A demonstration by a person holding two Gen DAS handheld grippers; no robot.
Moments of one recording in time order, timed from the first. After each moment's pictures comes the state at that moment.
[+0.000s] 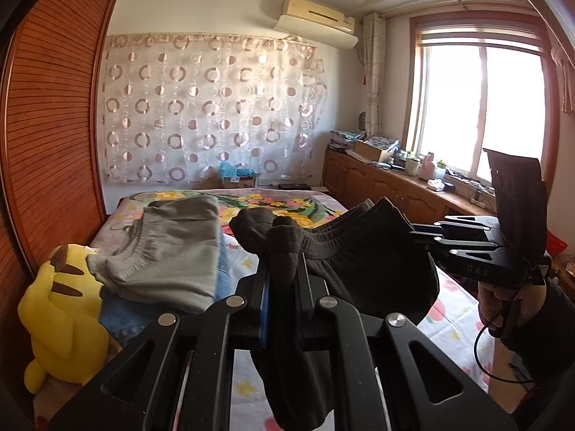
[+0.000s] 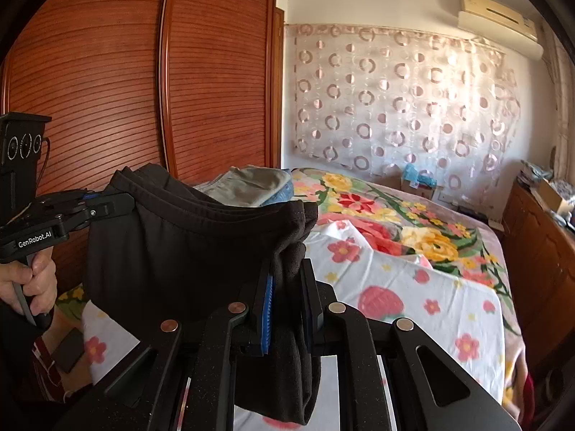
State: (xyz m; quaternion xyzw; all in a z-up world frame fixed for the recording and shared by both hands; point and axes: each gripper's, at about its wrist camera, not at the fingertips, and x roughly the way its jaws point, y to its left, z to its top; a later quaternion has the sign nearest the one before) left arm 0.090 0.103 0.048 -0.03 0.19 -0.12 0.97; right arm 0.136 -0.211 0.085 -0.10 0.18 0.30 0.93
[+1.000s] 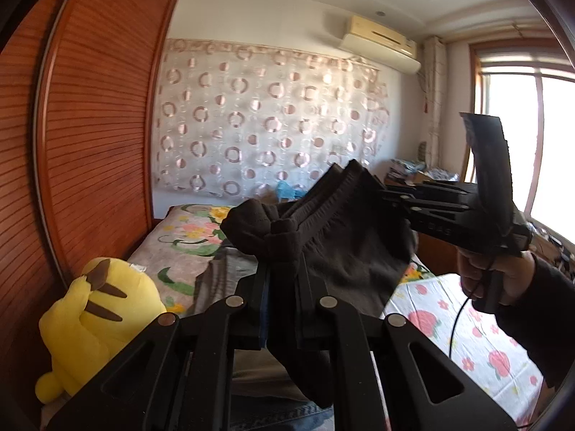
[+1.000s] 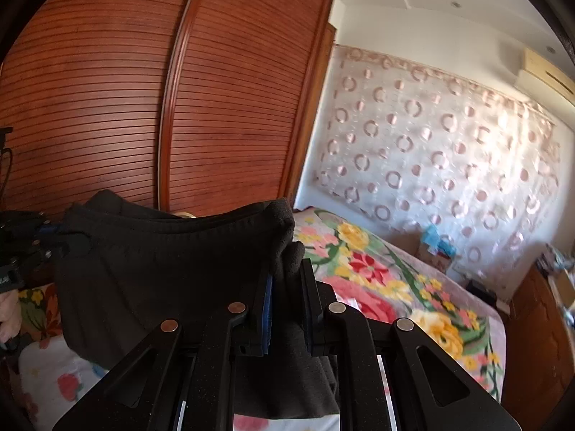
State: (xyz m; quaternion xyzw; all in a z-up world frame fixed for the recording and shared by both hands) left arm 0.155 0.184 0.040 -0.07 0.16 -0.01 0.98; right arm 0.309 -0.096 0.109 -0.19 0.11 0.35 0.91
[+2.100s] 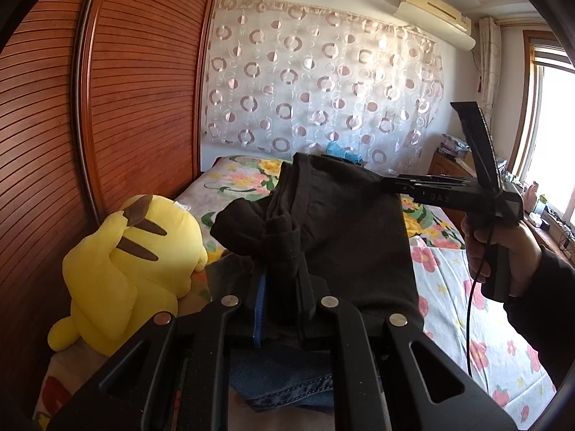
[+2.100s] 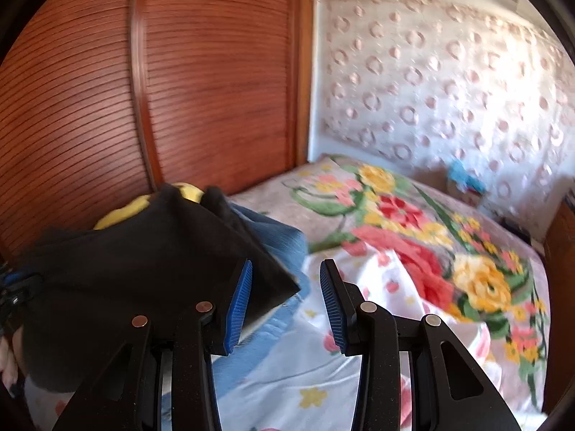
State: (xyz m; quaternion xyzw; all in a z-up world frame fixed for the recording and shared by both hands) left arm 0.164 0.200 -0.015 -0.10 0.24 0.08 0.96; right arm 0.425 -0.129 0.071 -0.12 0.24 0.35 0.90
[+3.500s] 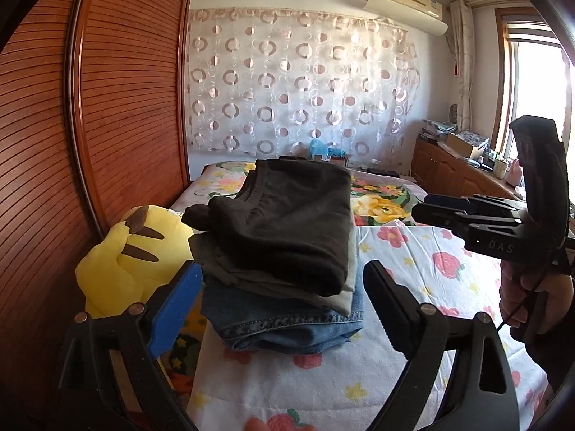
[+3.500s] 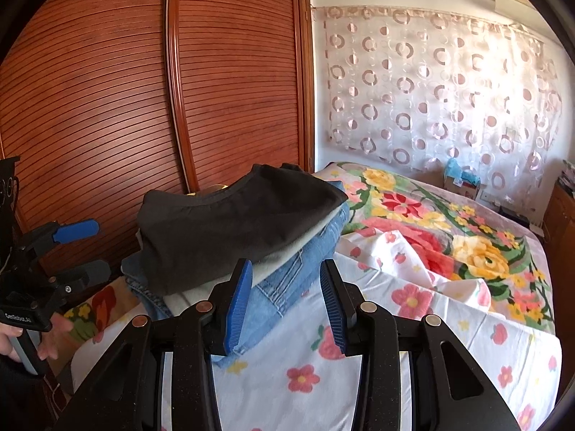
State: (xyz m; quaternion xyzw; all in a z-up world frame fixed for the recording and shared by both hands) left arm 0.110 0.158 0.008 -0.05 0.25 0.05 0.97; right arm 0.253 -0.181 0.072 -0.09 0.21 0.36 0.91
